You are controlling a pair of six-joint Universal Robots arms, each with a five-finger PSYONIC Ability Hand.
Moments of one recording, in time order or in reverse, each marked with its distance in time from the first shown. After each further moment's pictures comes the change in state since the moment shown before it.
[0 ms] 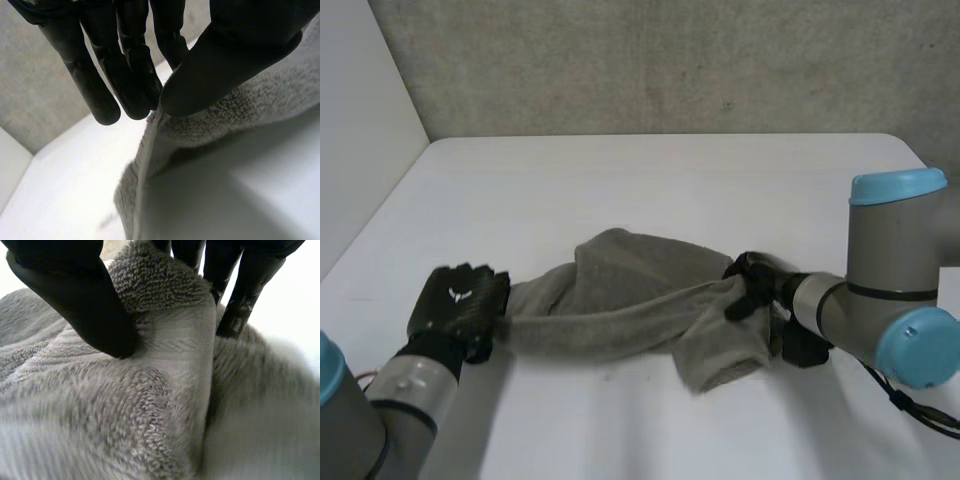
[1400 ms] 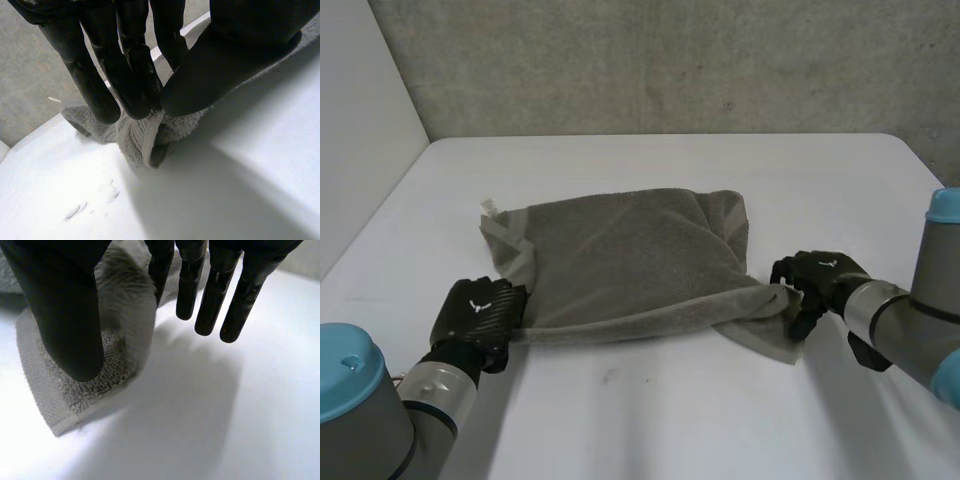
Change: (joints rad) left arm -0.032 -0.112 0.022 0.036 -0.007 -0.015; right arm -0.169 -0.144 0.249 -0.162 -0.045 -0.528; left_hand 0.000 0.001 0.001 0.001 0.002; right_hand -0.644 -0.556 -0.550 -0.554 -0.497
